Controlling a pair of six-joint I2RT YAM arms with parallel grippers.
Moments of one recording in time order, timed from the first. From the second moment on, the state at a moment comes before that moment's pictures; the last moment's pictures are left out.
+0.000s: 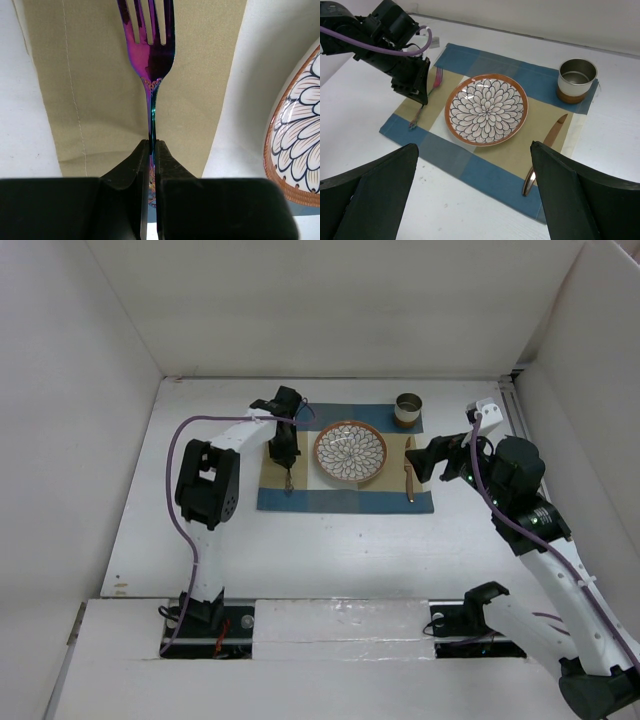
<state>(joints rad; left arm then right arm) -0.39 2.10 1.66 -0.81 -0.05 -0.45 0.35 0.80 0.94 -0.29 -0.16 0.15</state>
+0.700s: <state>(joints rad) -0.39 2.11 1.66 -0.81 -0.06 -0.45 0.35 0.80 0.94 -0.29 -0.16 0.15</state>
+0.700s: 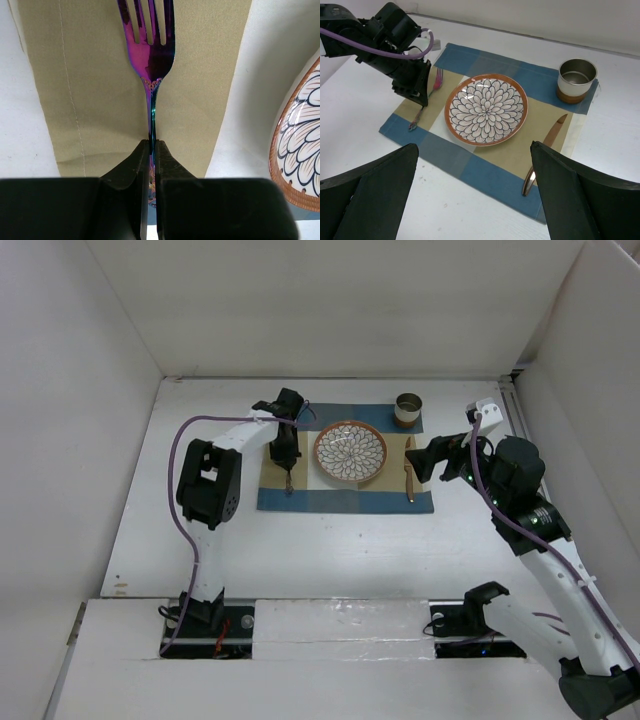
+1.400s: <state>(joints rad) -0.39 2.11 1.64 -0.81 -0.10 -0.48 0.35 0.81 0.94 -0.29 -0.16 0.14</state>
